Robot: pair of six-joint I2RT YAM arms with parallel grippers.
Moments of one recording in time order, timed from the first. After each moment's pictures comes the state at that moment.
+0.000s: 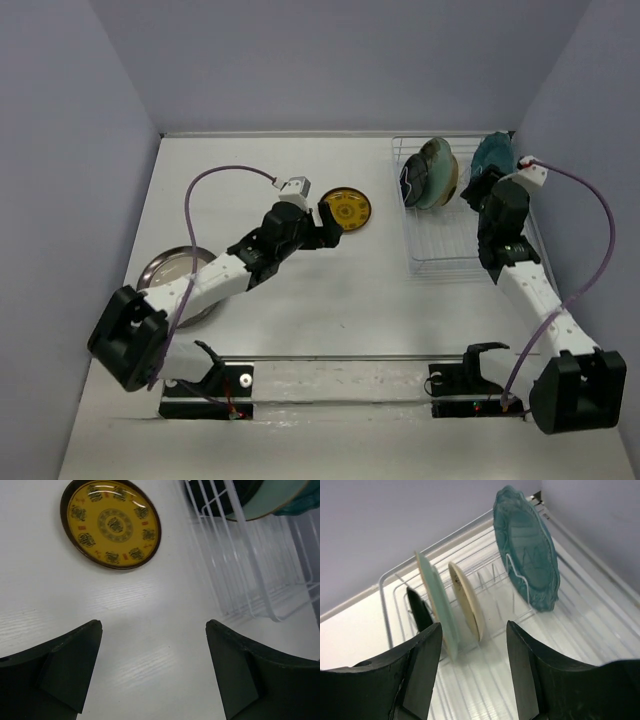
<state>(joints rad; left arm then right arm) -0.72 1.28 0.80 0.09 -0.10 -0.60 0.08 1.10 0.80 0.14 0.44 0.38</state>
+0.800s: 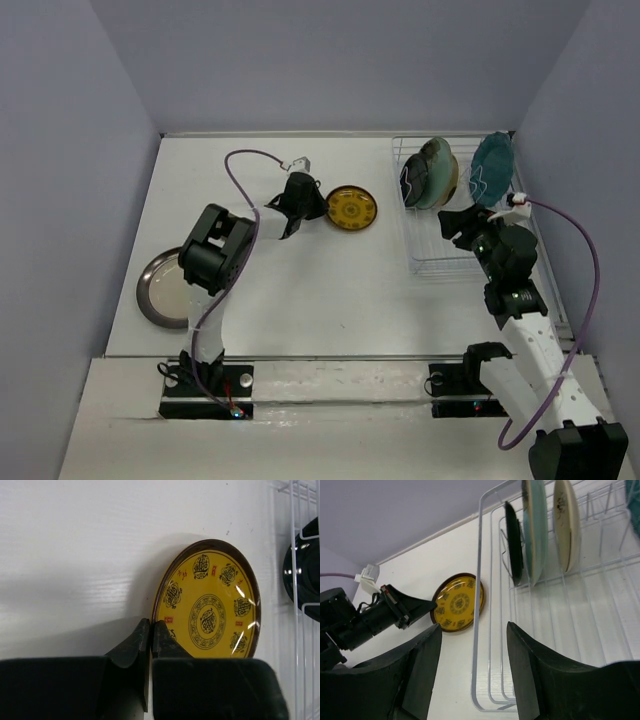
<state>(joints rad) -0.50 2.09 1.24 0.30 -0.03 -0.69 0.08 0.70 0.52 0.07 -0.09 0.55</state>
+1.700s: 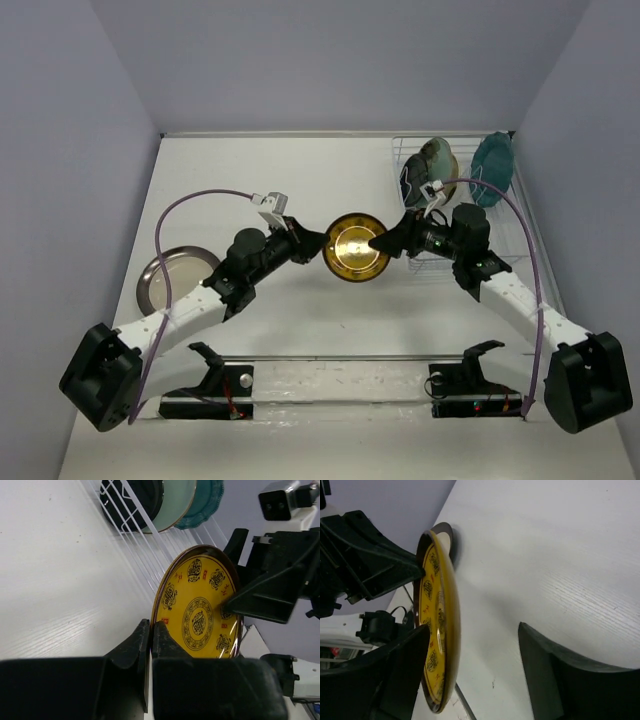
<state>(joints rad) -0.67 1.09 0.51 0.48 0.13 -0.69 0.32 1.07 0.60 0.23 -0.69 0.61</state>
